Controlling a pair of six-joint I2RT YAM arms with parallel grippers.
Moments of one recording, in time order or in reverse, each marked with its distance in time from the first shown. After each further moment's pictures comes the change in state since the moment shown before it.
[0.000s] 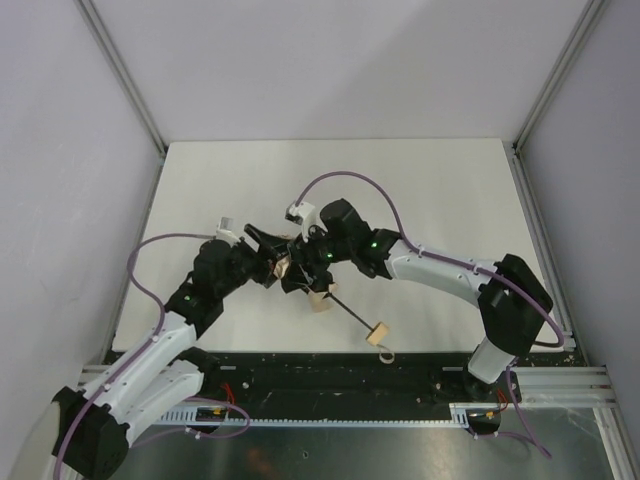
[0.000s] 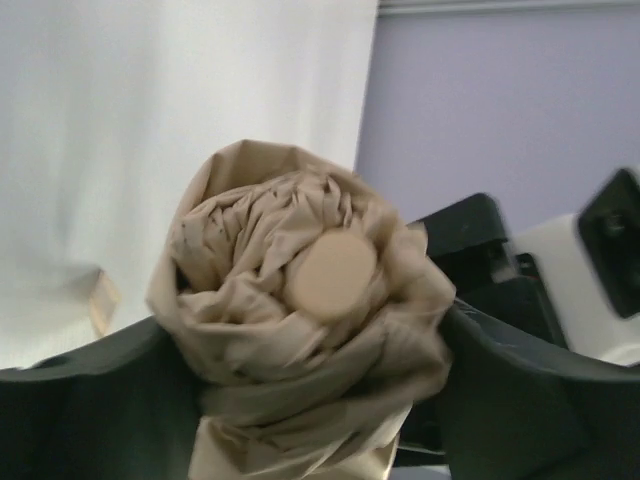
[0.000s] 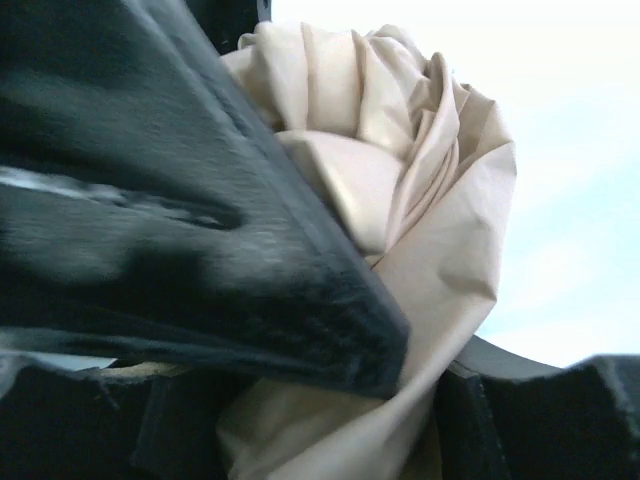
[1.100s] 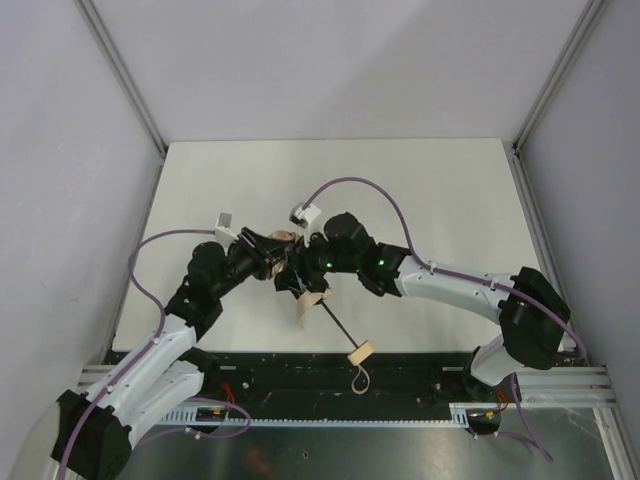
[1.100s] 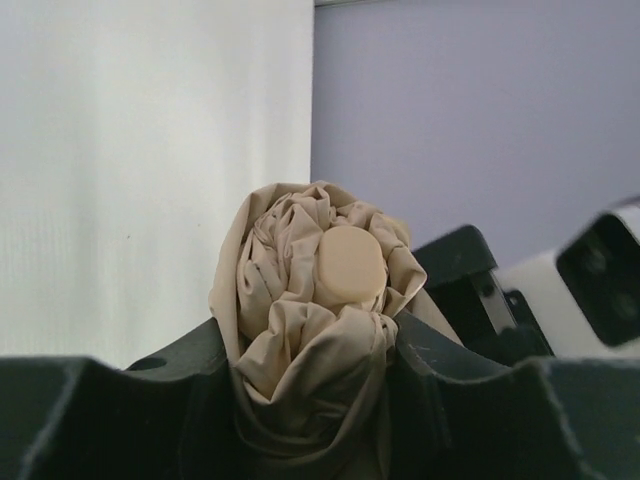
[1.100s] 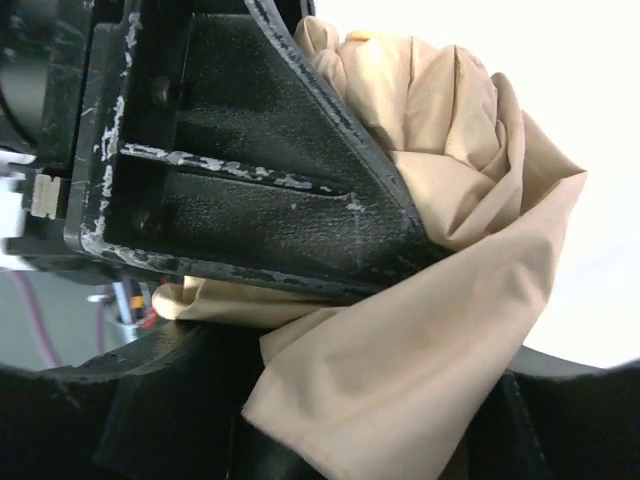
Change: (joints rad) left arm 0.037 -0.029 -0.040 0.200 0.101 0.006; right arm 0.049 -0.111 -0.113 0.195 0.051 0.176
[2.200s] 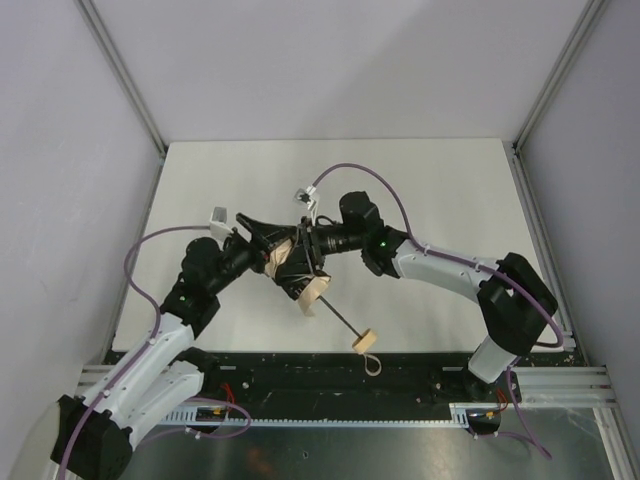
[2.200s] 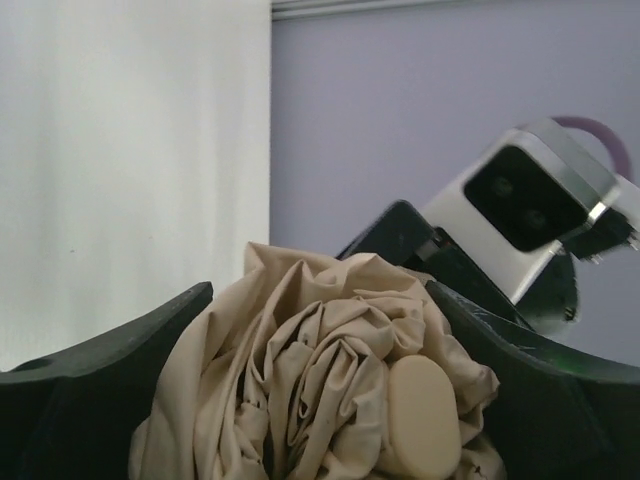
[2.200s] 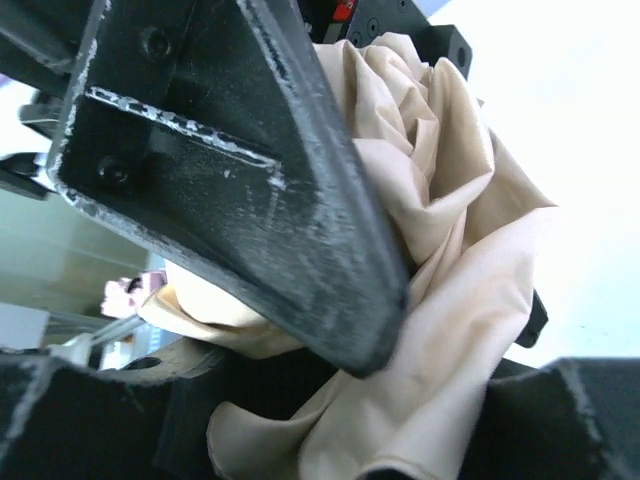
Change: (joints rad) left arm 0.013 -0.008 0.051 -0.064 -0.011 -0.065; right arm -0.128 0.097 0.030 0.209 -0.466 0.184
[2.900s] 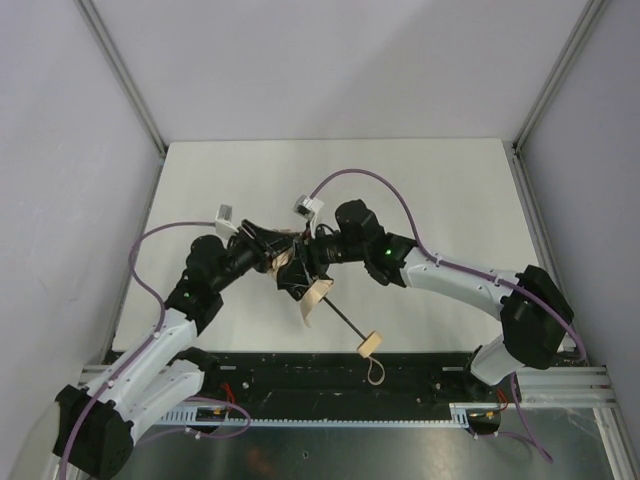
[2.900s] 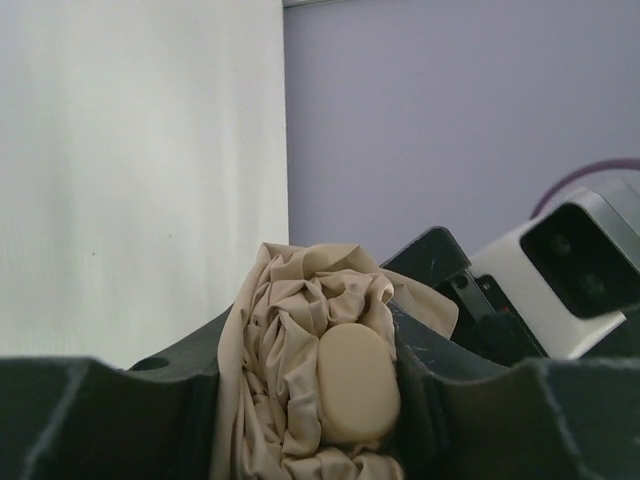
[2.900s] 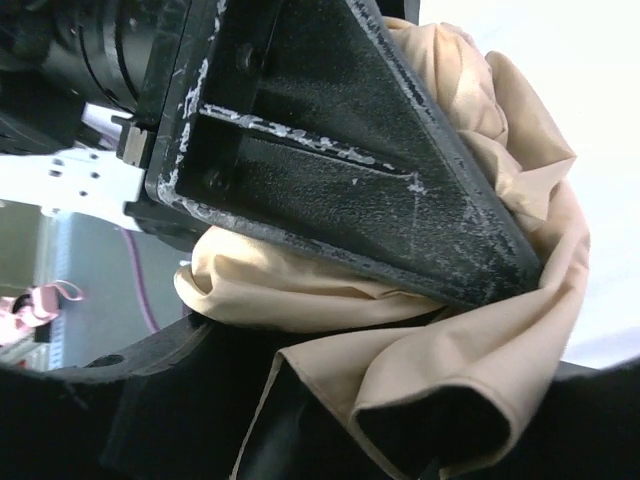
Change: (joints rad) left arm 0.003 0.032 0.000 0.072 0.033 0.059; right arm 0.061 -0.101 -0.016 -0.173 0.220 -0.134
